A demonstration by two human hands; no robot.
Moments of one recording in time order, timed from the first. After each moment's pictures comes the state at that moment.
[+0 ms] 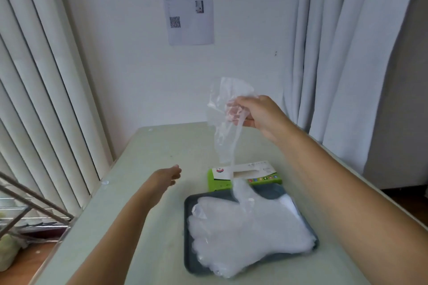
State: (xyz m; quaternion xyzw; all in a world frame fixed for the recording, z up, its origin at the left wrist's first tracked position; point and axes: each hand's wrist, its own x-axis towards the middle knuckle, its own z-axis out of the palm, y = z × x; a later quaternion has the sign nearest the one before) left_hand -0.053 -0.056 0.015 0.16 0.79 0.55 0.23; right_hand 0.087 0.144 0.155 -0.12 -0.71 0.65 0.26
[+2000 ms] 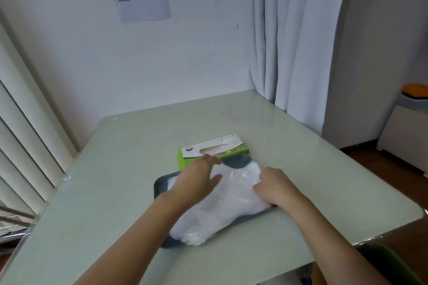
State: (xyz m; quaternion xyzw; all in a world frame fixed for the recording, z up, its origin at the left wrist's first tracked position) left_hand 0.065 0.024 0.004 0.53 0.83 0.18 0.00; right_hand 0.203 0.160 -0.021 -0.42 -0.87 0.25 0.03
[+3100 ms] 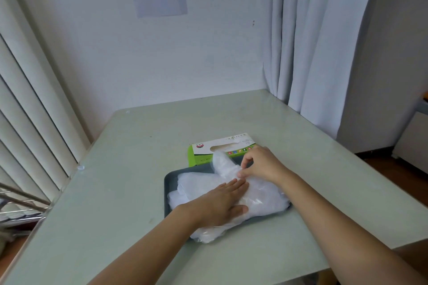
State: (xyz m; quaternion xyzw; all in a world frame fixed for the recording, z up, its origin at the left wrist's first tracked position) left_hand 0.078 0.018 -0.038 0.64 0.75 0.04 0.16; right_hand 0.145 0.186 -0.016 -0.24 -0.93 0.27 0.10
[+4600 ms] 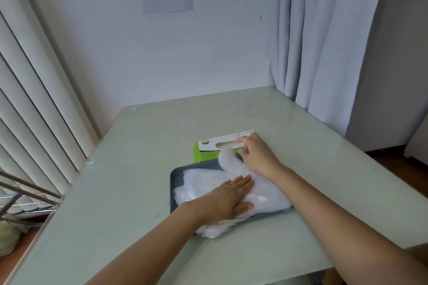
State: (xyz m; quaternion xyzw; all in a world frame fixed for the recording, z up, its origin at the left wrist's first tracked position) left_hand 0.076 0.020 -0.045 0.64 0.75 0.04 0.17; right_hand 0.117 0.175 -0.019 -0.22 -0.93 0.24 0.18
